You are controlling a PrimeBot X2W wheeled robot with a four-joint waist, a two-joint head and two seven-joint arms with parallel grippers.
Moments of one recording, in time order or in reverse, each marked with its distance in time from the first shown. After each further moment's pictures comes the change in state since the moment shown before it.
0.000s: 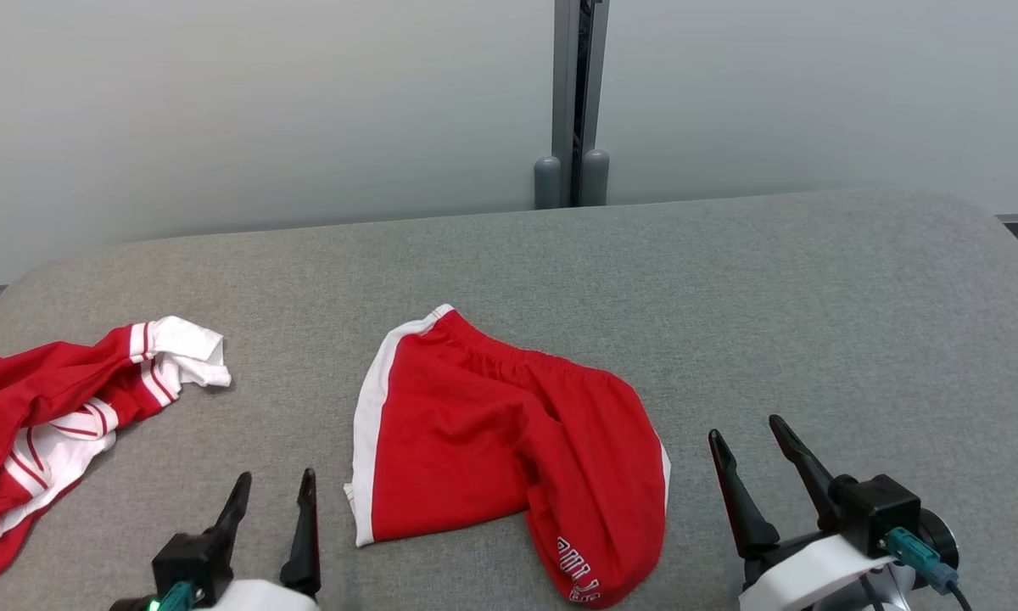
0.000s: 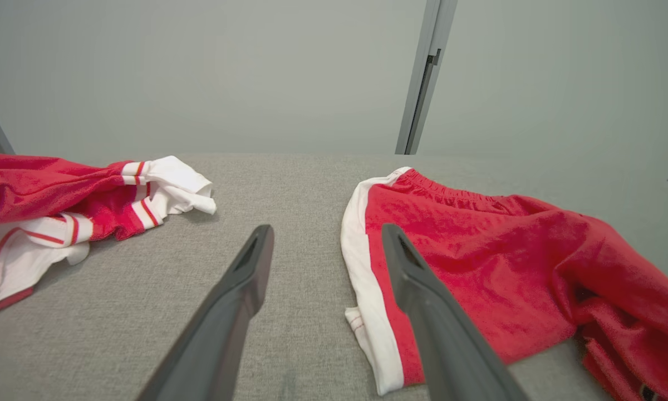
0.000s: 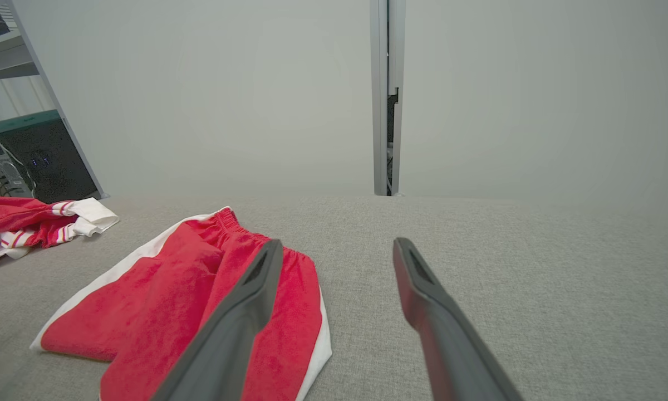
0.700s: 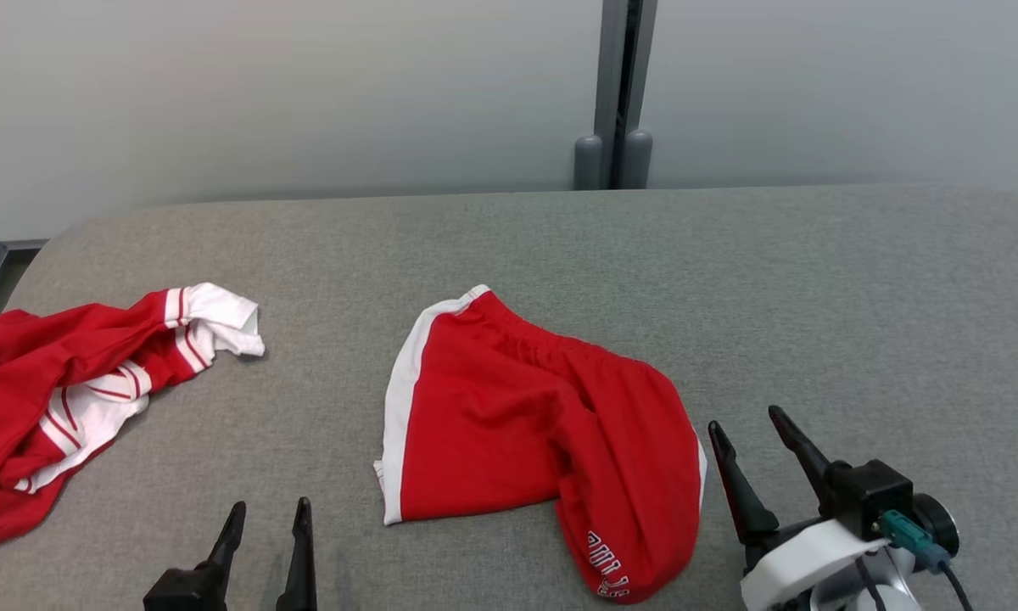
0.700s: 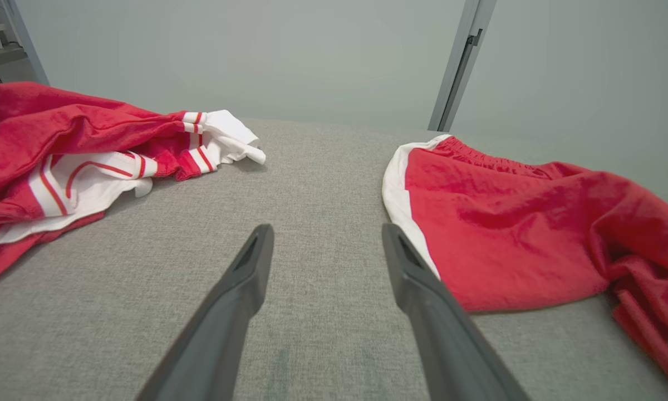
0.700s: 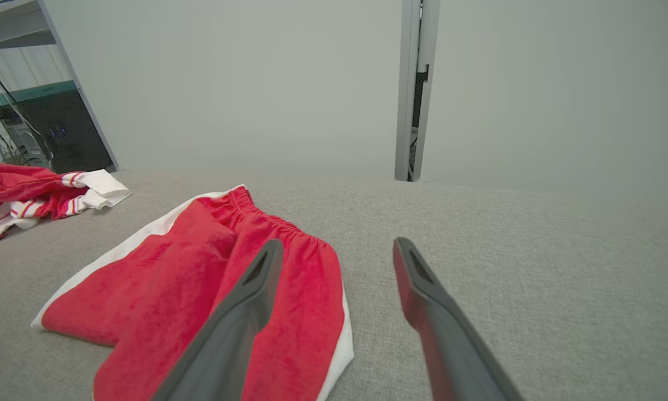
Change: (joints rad) left arm 0.128 -0.056 0.131 -0.079 0.084 -0.061 0.000; right arm -0.025 0.000 0.000 0.044 -0.028 0.000 0.000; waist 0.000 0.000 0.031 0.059
